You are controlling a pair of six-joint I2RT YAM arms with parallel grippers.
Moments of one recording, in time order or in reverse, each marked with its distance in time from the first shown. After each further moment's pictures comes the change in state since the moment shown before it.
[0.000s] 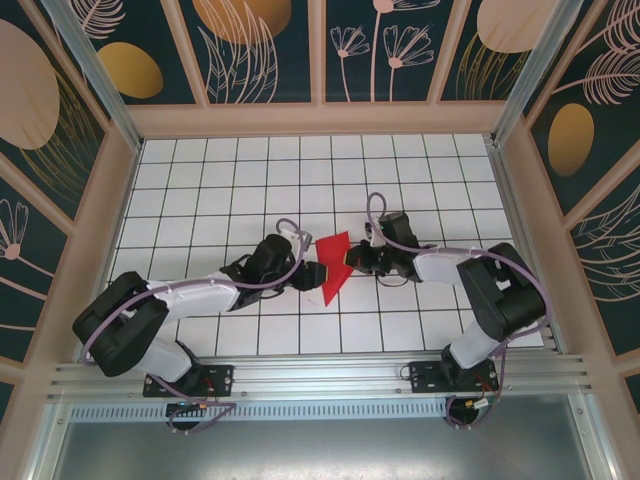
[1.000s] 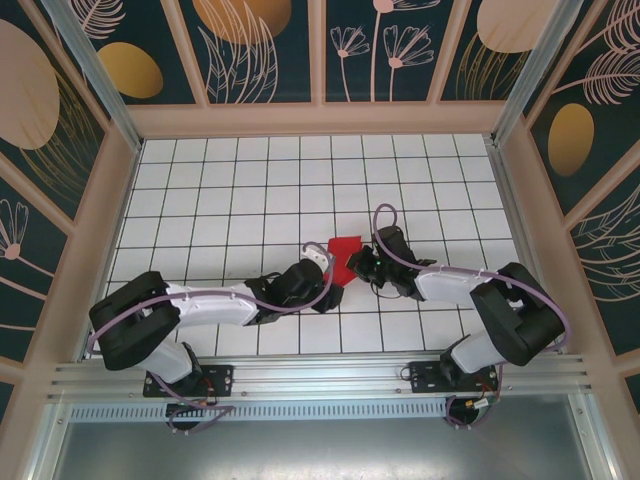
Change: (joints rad) left arm -0.261 0.105 0.092 -0.098 -0.291 0.034; right arm 0.124 -0.121 -0.095 0.024 0.304 0.311
